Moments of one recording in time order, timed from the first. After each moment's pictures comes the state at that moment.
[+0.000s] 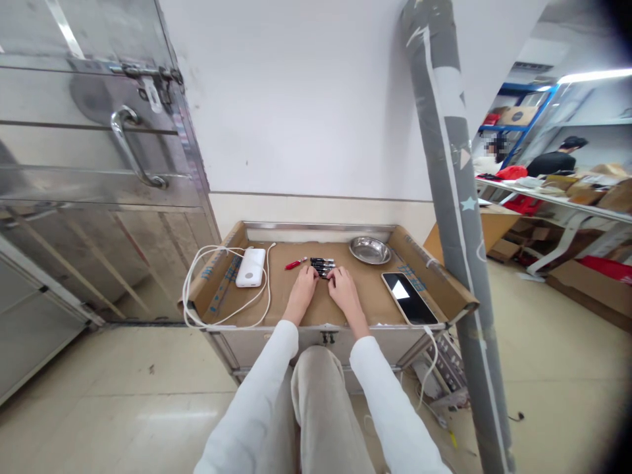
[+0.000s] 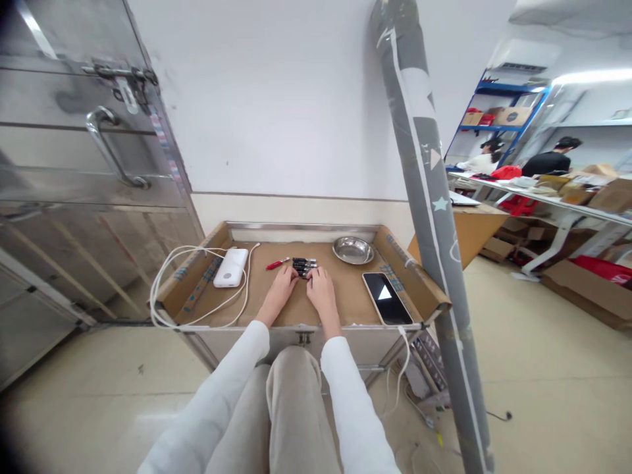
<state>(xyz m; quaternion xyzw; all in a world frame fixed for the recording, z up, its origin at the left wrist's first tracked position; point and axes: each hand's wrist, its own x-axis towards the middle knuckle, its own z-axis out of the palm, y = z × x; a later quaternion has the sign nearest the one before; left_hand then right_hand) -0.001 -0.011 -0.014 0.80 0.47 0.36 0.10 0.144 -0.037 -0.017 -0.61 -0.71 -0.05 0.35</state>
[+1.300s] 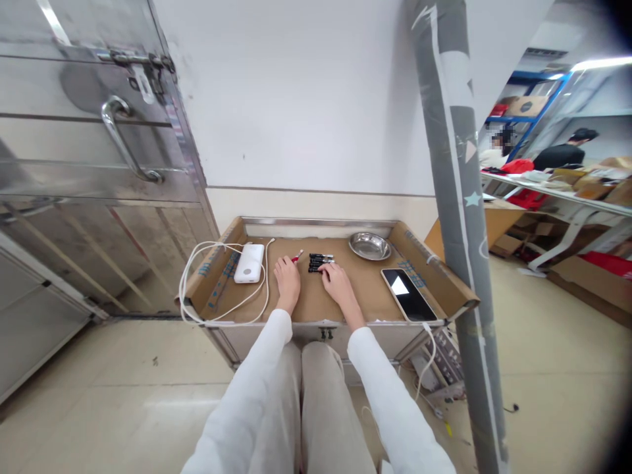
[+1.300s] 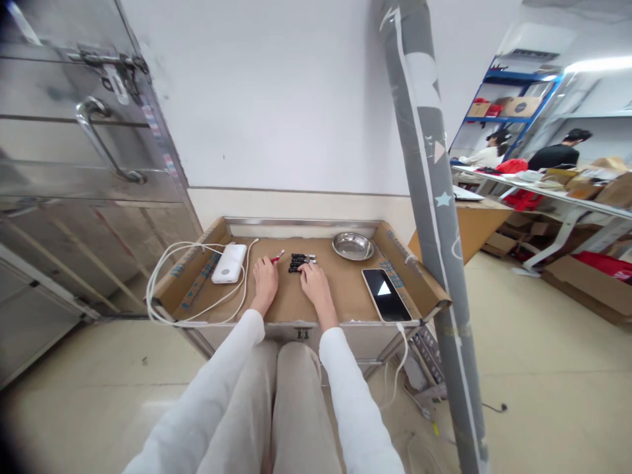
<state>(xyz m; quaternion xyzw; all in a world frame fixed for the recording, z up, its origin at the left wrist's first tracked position) -0.013 -0.003 -0.004 0.65 0.71 0.27 -0.09 0.134 -0.033 -0.007 -0.56 -0.75 0.00 0.36</state>
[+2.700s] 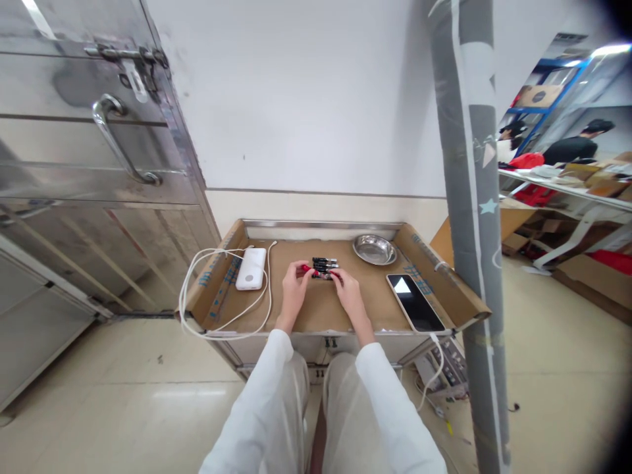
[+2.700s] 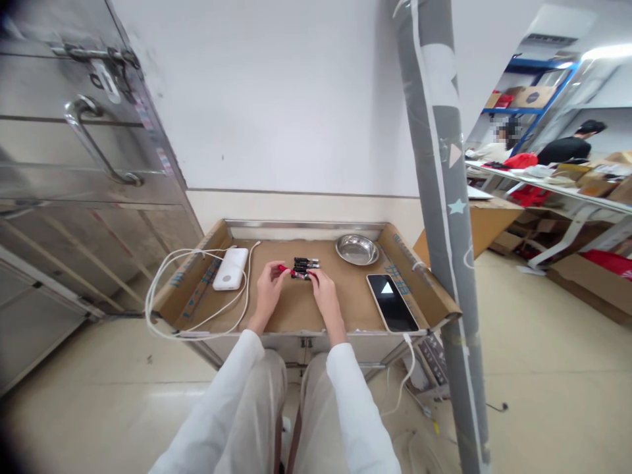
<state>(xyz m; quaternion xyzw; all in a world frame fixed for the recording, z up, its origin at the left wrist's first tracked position) -0.021 -0.023 0.007 0.63 0.41 0.60 0.27 0.146 -0.037 -0.008 -0.54 -0.67 0.12 0.49</state>
